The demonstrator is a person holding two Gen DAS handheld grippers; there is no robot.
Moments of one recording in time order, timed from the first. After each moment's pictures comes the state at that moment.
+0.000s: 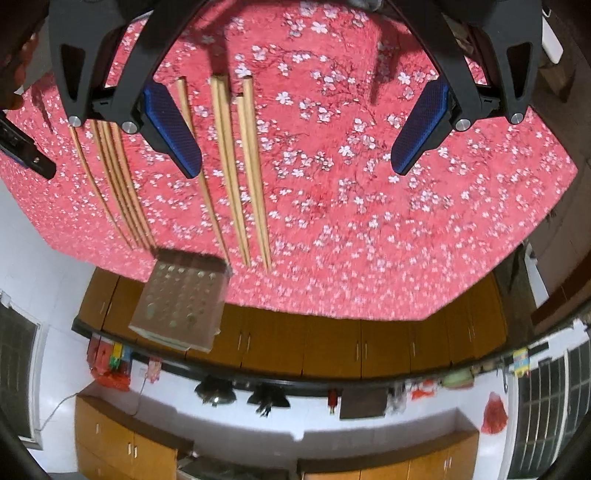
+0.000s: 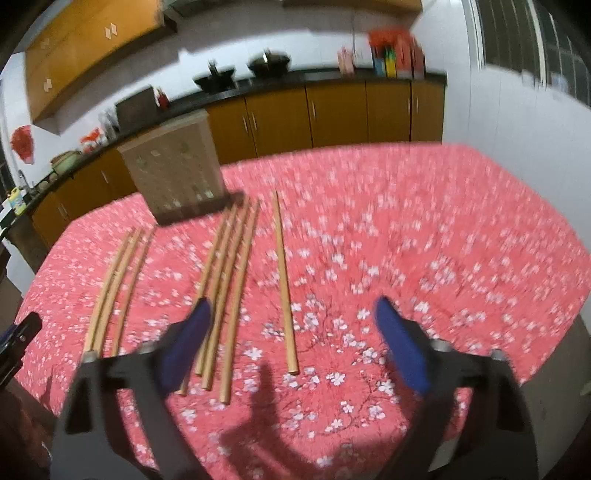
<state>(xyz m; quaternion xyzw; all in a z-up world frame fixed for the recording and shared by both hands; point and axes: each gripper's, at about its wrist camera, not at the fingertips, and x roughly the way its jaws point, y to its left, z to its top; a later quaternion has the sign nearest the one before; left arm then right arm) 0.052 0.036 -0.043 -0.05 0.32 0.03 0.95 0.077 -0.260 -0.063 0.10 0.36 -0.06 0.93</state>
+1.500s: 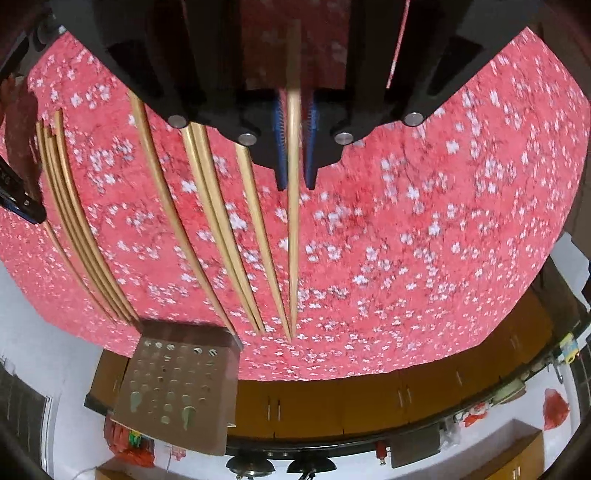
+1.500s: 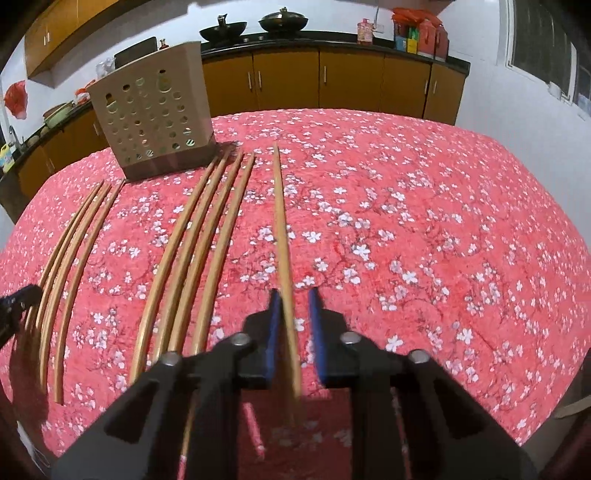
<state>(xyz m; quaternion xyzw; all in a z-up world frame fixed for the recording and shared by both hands) 0.144 0.024 -0.088 0.04 0.44 -0.02 0.90 0.132 -0.252 -0.100 0.04 0.42 -0.05 0.90</state>
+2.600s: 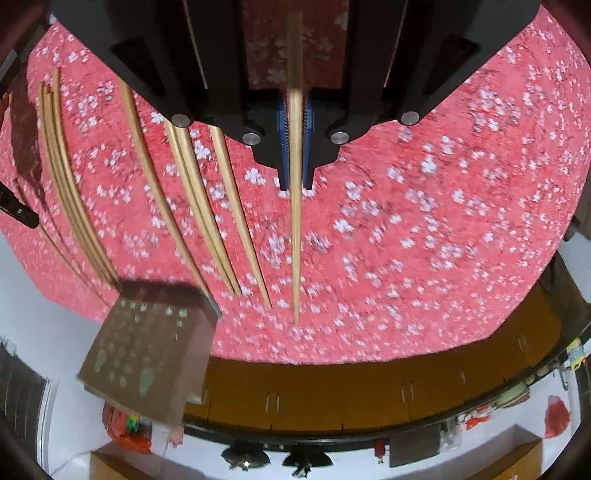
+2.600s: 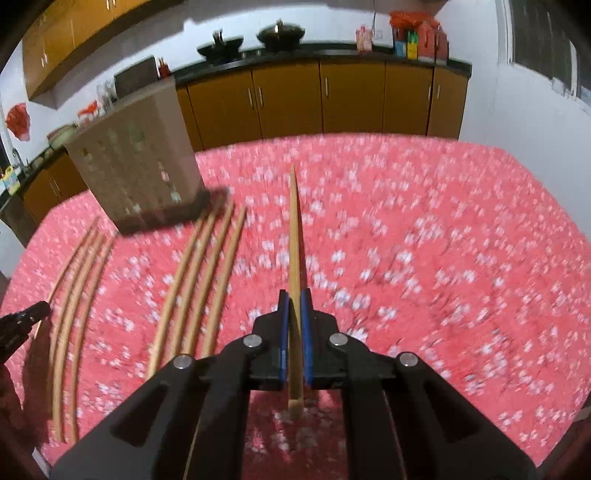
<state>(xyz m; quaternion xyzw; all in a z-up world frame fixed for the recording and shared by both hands) 0.183 0.048 -0.078 0.00 0.42 -0.04 0.91 0.170 -0.275 -0.073 0.07 0.38 -0.04 0.92</state>
